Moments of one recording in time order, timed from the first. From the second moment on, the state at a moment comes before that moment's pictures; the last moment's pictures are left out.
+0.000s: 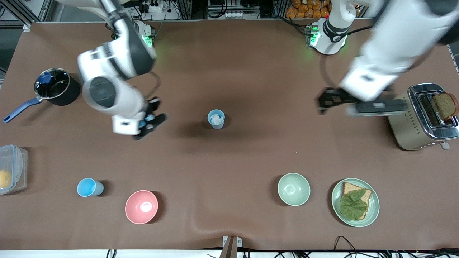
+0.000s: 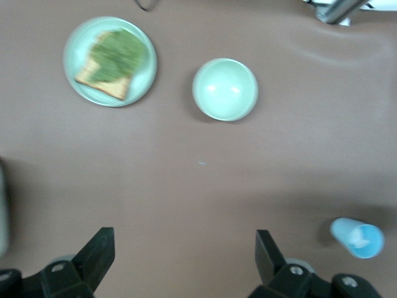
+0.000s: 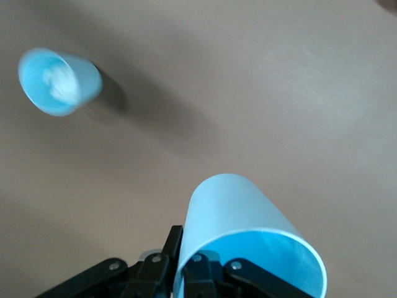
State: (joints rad) left arm -0.22 0.08 -0.06 -1.52 0.00 1.74 -0.32; right arm 0.38 0.30 0.12 -1.66 0.02 1.72 -0.11
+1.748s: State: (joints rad) left arm -0.13 0.03 -0.06 -1.54 0.03 1.63 -0.27; right arm 0.73 0.62 0.11 -1.50 -0.05 1.98 0.49
